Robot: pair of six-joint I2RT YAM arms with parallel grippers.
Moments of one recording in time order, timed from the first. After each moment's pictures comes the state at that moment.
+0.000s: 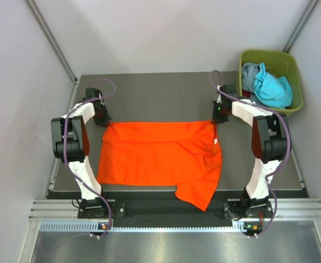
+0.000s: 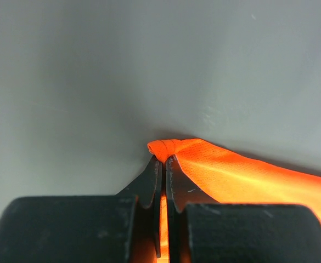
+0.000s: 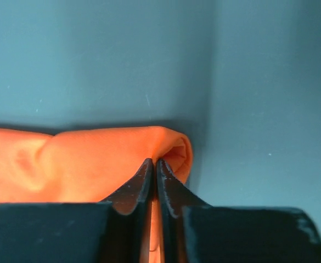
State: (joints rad) left arm 0.10 1.96 1.34 -0.50 0.06 -0.29; right arm 0.17 1.92 1.33 -0.48 -0.12 0.28
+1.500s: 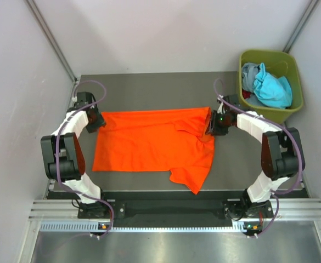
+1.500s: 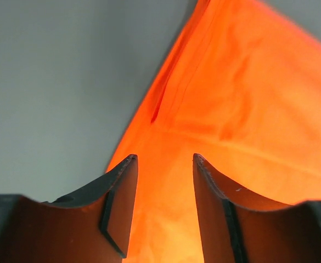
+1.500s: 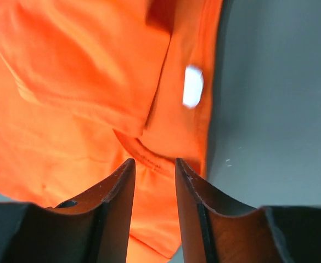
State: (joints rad) left arm 0.14 1.68 1.18 -0.52 -0.07 -0.40; right arm 0.20 1.67 1.09 -0.48 -0.26 0.36
